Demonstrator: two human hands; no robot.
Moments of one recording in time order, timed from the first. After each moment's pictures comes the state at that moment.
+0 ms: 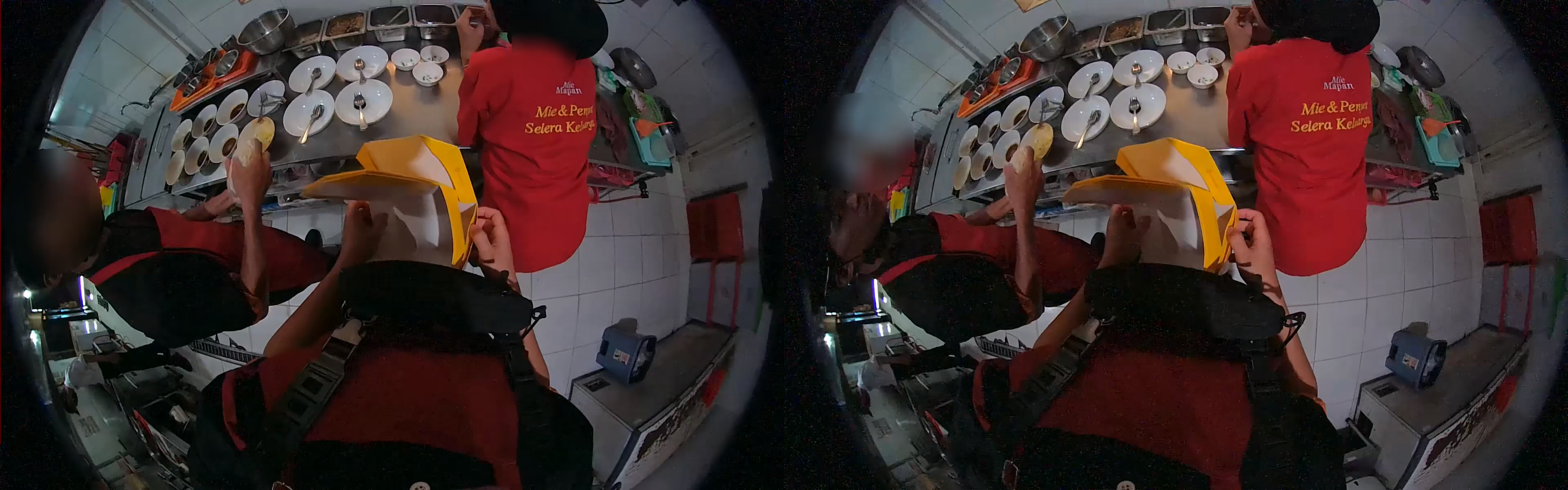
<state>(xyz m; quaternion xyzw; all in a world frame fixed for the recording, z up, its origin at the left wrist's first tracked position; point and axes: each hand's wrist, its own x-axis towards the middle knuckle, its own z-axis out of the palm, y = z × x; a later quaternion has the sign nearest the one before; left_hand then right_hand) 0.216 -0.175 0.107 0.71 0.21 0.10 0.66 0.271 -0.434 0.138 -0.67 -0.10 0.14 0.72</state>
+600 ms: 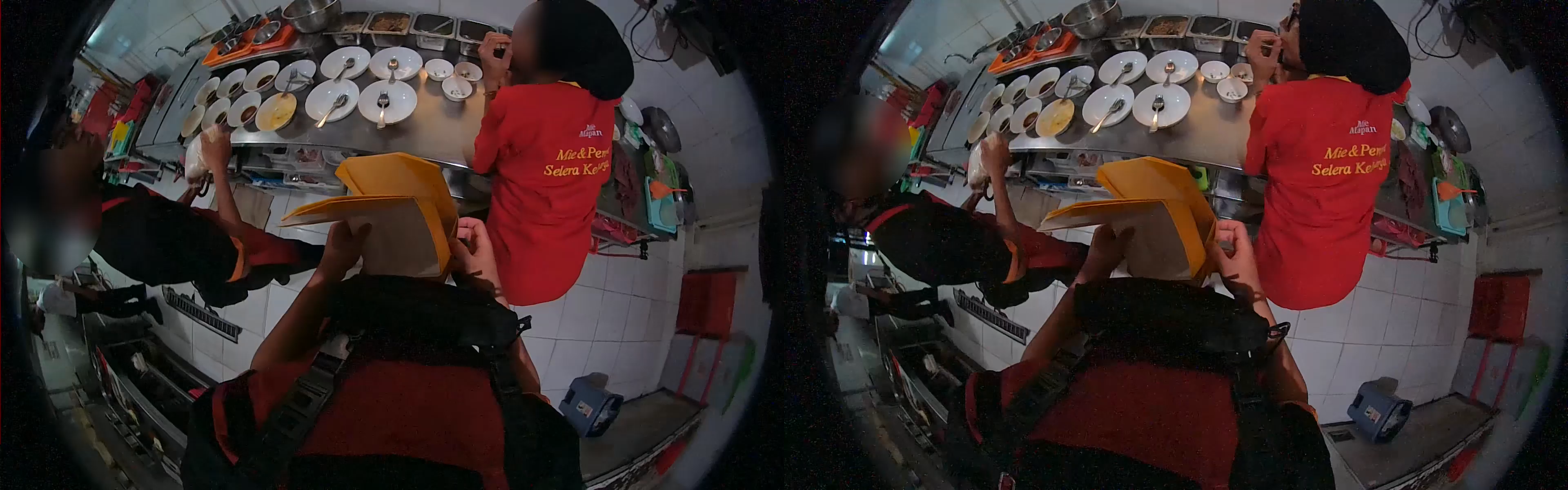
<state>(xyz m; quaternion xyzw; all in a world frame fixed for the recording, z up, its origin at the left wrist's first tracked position) 0.182 -0.184 0.117 0.71 0.28 0.09 0.64 0.306 -0.428 0.133 -0.64 -0.15 0.27 0.70</state>
